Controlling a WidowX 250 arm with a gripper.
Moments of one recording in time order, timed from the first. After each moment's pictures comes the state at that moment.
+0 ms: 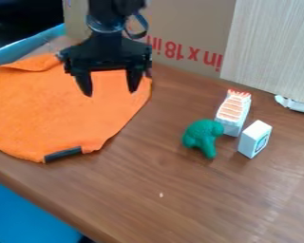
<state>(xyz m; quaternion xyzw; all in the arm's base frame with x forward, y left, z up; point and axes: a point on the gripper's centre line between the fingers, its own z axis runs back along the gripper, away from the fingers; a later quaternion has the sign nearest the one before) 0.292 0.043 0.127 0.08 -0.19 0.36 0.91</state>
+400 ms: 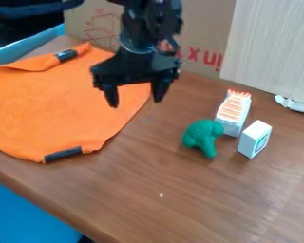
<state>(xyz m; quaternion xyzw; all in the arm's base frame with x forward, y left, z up) 0.300 0.007 0.118 0.07 -0.22 0.36 0.90</state>
